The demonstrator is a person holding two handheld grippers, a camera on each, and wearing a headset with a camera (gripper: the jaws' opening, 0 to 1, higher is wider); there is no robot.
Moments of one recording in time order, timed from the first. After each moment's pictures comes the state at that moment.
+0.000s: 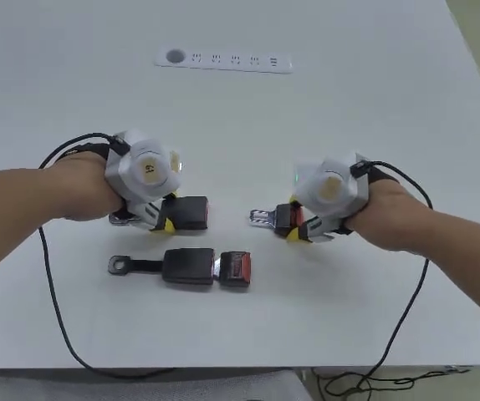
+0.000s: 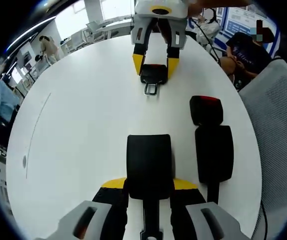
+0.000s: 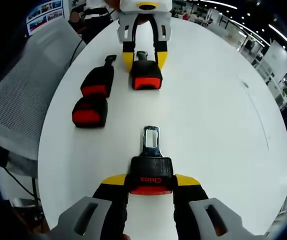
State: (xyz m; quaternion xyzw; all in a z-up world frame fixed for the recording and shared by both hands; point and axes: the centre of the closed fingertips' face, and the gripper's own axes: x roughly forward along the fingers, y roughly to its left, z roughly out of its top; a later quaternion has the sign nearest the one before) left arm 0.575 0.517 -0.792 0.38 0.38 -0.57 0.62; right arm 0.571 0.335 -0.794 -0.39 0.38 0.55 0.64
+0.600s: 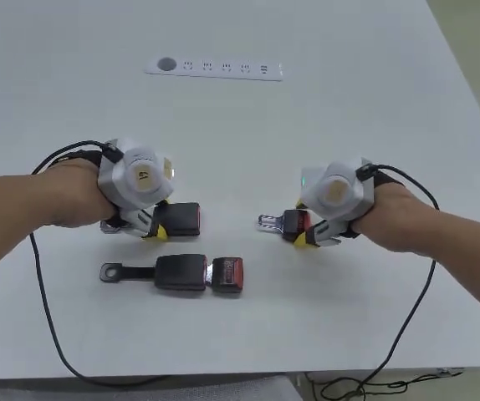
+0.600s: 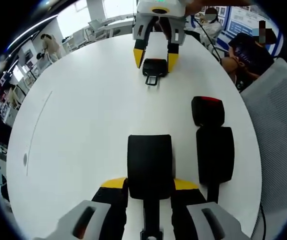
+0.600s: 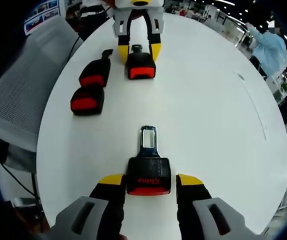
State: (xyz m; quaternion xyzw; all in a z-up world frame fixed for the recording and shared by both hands) left arm 0.579 0.520 -0.796 0.38 0.39 -0.56 0.62; right arm 0.575 0.320 -0.795 -0.40 0.39 0.53 0.64
